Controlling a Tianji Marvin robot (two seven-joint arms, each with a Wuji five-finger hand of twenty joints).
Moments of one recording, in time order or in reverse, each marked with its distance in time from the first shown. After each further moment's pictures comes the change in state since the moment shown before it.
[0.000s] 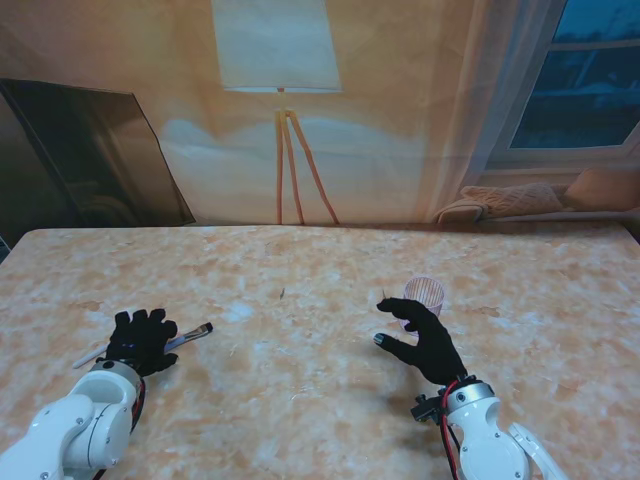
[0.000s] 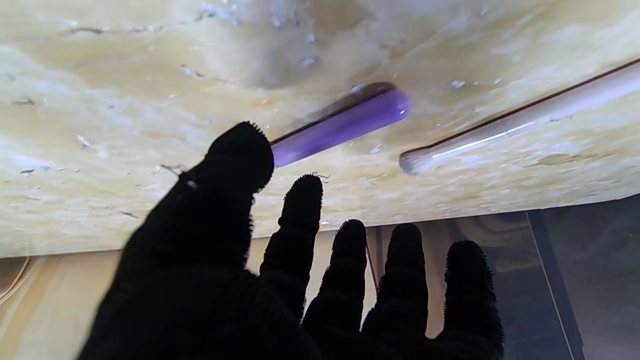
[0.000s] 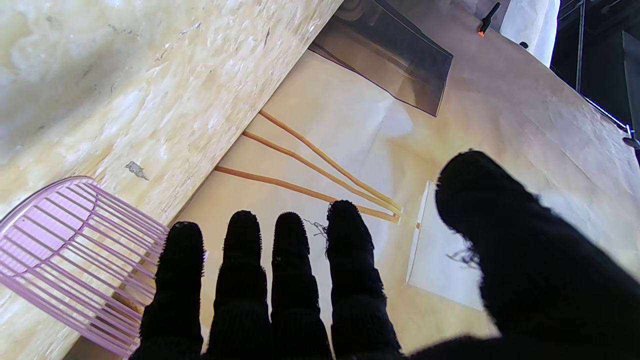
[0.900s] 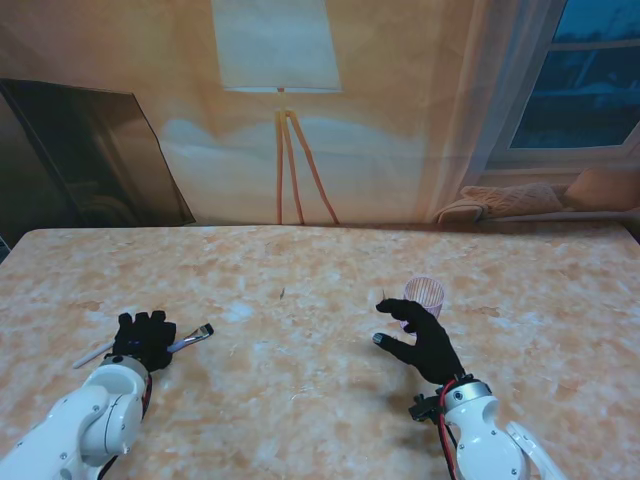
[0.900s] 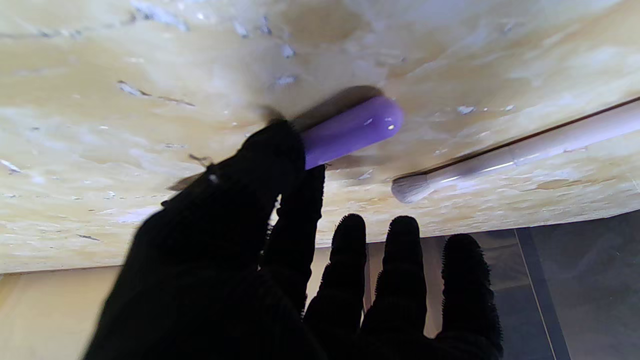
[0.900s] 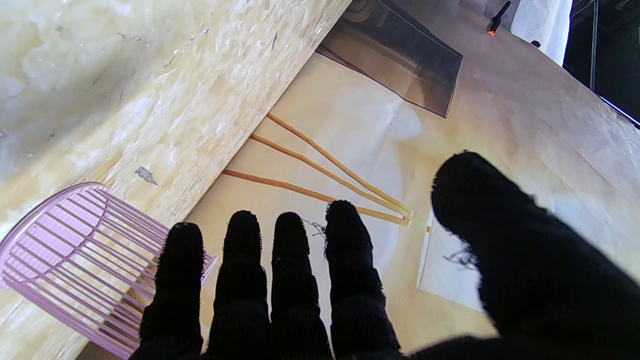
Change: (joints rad) left arm -0.103 0.007 0.090 0.130 -0.041 0.064 0.034; right arm 0.008 0.000 -0.011 0.000 0.009 0.035 0.002; left_hand 0.072 -0.100 0.174 -0.029 0.085 -0.001 0.287 0.101 0.029 -0.002 0.073 0.006 0.029 -0.011 0.071 0.020 0.002 -0.011 0.121 0.049; right_hand 0.000 0.000 0.028 0.000 0.001 0.010 0.000 0.000 0.000 0.000 0.000 0.000 0.000 0.000 0.000 0.000 -0.007 0.000 0.000 0.000
